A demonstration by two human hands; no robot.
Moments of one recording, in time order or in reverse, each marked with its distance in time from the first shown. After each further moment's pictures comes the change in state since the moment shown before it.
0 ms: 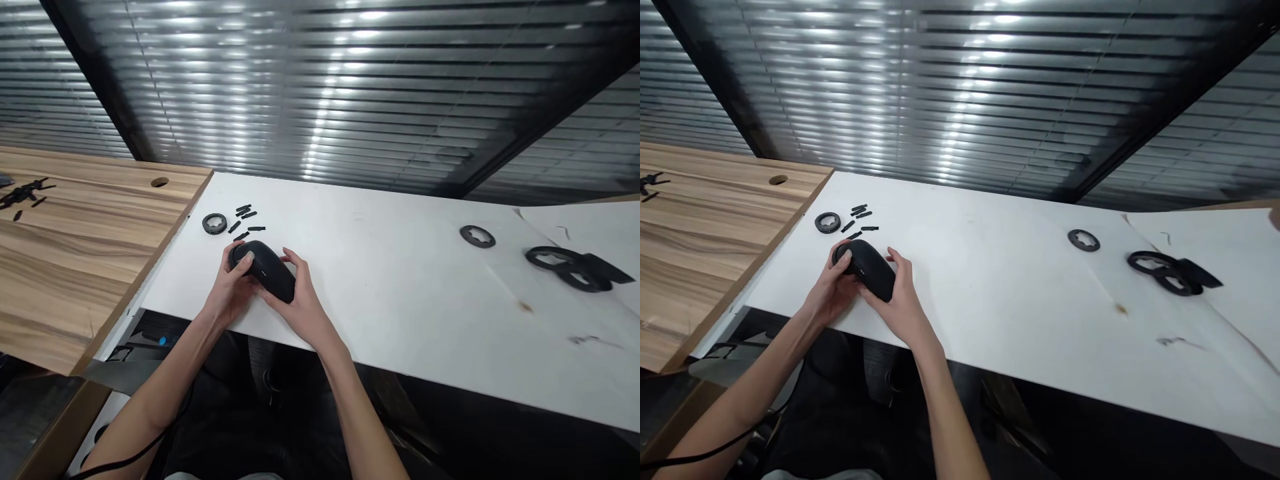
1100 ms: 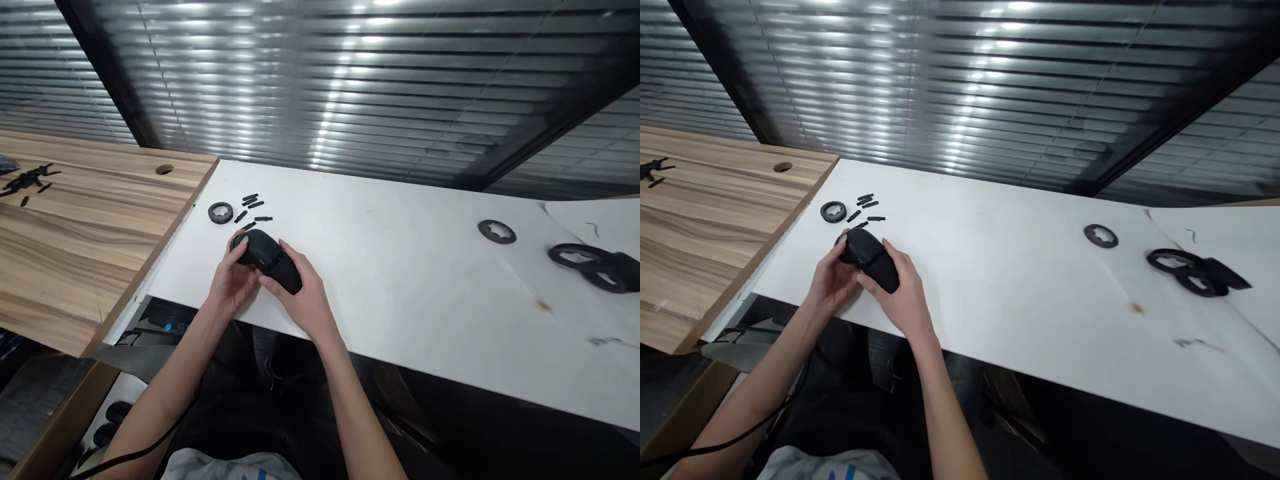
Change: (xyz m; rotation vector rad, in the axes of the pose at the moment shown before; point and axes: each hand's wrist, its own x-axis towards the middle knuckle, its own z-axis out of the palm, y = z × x) left_hand 0.008 -0.001 -0.005 -0.258 0.084 -0.025; right_hand 0.005 -0.001 0.012 0.029 0.103 -0.061
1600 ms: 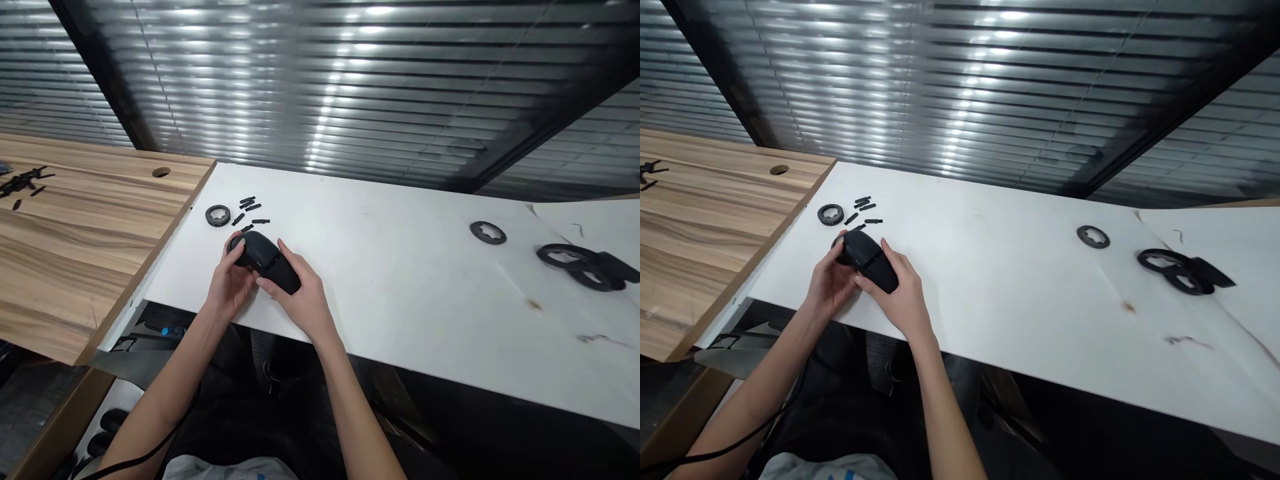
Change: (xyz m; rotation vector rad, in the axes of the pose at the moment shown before) left_hand -0.001 0.000 0.004 -0.021 0.029 0.012; right_hand 0.002 0.003 -0.001 0.008 0.002 -0.018
